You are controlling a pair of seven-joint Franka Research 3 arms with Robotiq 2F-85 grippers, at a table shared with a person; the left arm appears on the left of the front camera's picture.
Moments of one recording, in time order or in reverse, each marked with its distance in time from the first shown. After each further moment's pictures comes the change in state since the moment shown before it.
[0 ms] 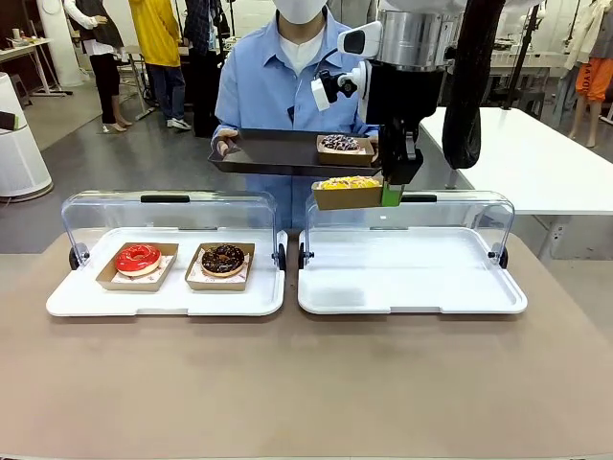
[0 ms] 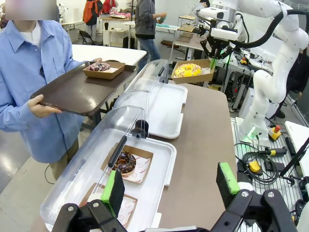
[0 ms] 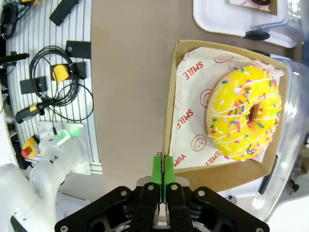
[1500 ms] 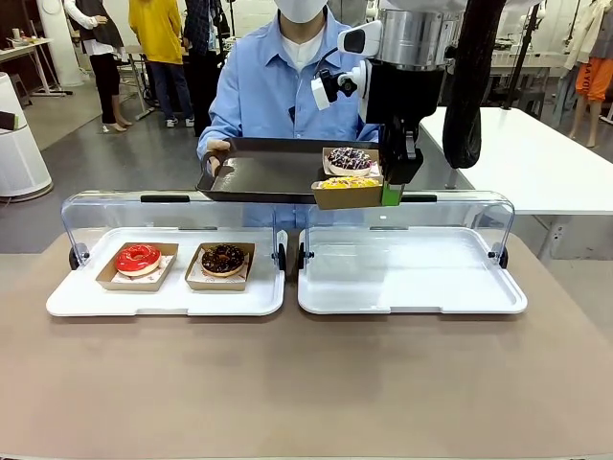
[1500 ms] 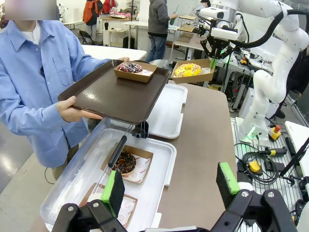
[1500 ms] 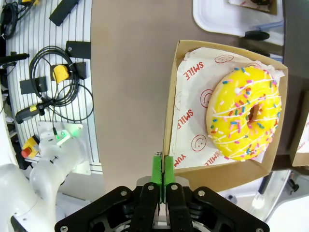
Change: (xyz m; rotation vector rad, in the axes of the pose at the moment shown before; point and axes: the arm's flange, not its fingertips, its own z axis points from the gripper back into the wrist) left arm 0.000 0.000 0.000 0.000 0.000 0.000; right arm 0.000 0.000 0.000 -0.001 0.000 -0.001
